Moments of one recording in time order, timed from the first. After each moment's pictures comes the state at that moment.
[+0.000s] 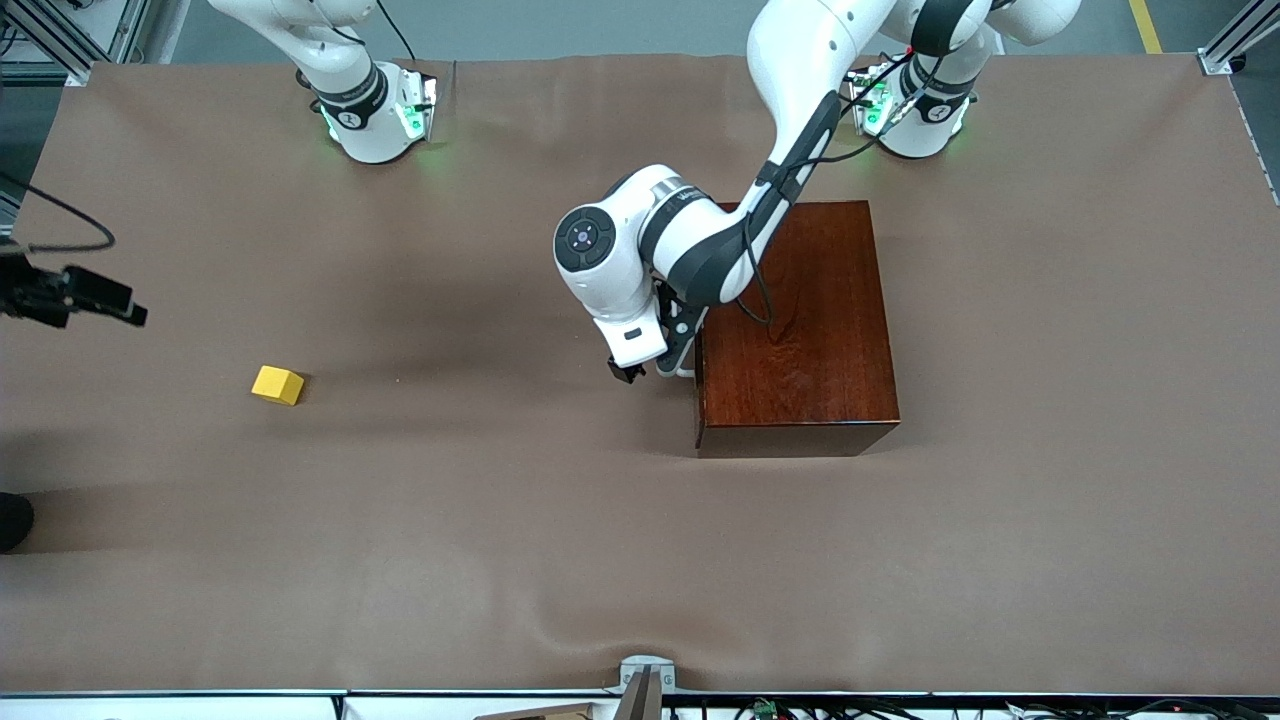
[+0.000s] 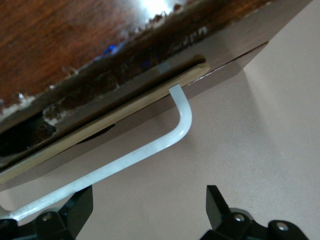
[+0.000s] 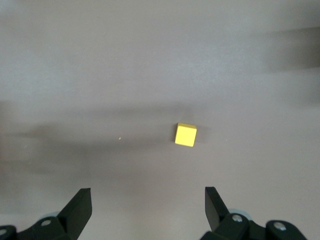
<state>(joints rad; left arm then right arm) -0.91 0.84 0.10 -1.15 0.02 1.82 -1.93 -0.10 0.10 -0.02 -1.51 0.08 1.55 -0.10</state>
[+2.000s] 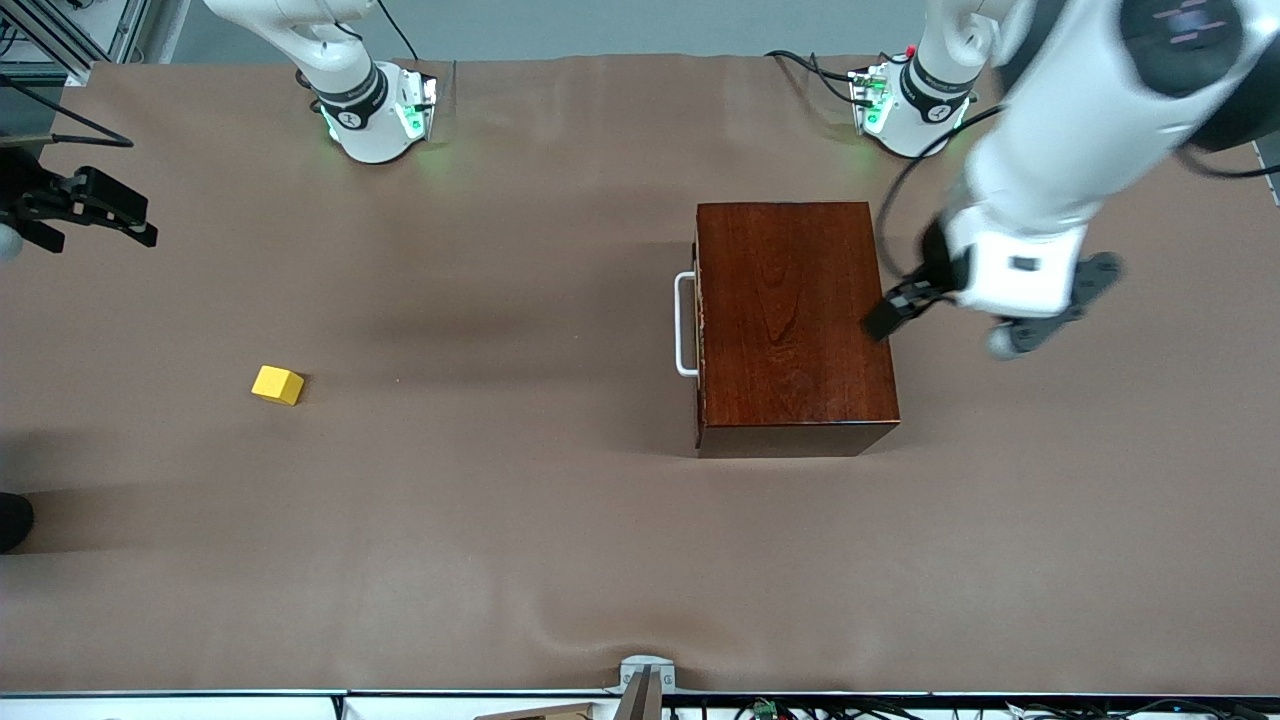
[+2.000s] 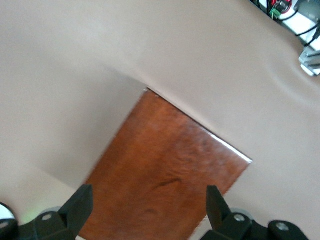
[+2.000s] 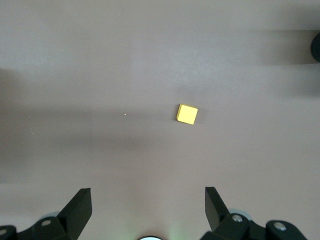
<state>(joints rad) -0.45 0.22 0.11 -1.33 -0.07 1.56 -0.90 0.00 -0.02 -0.01 -1.51 0.00 1.44 -0.07</state>
